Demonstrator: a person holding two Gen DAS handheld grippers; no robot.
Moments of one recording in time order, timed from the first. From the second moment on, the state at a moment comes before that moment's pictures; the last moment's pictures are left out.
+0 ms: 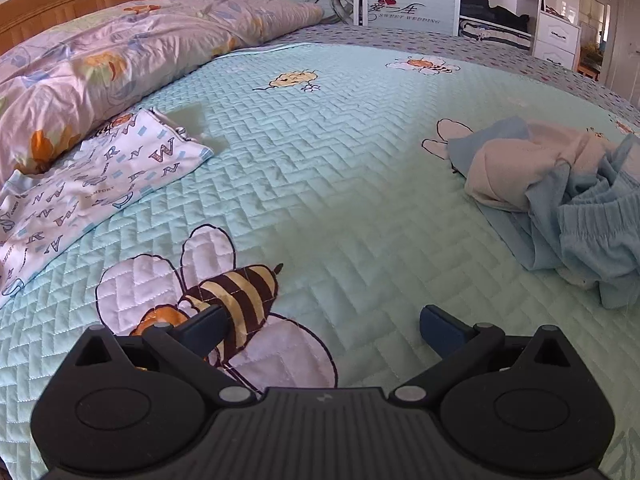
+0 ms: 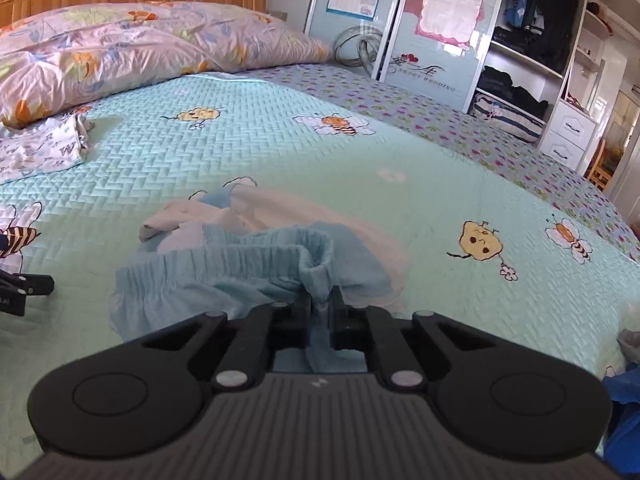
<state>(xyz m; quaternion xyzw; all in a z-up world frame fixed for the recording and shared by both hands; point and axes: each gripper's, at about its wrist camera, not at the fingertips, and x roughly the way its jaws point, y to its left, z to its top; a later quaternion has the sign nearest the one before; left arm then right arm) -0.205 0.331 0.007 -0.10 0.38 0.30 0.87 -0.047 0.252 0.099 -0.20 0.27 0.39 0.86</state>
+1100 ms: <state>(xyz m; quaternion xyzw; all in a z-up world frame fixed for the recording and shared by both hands) -0.242 0.264 0.071 -0.03 0.33 0.23 0.91 -0.176 0.053 0.101 -0.04 0.25 0.23 0.94</state>
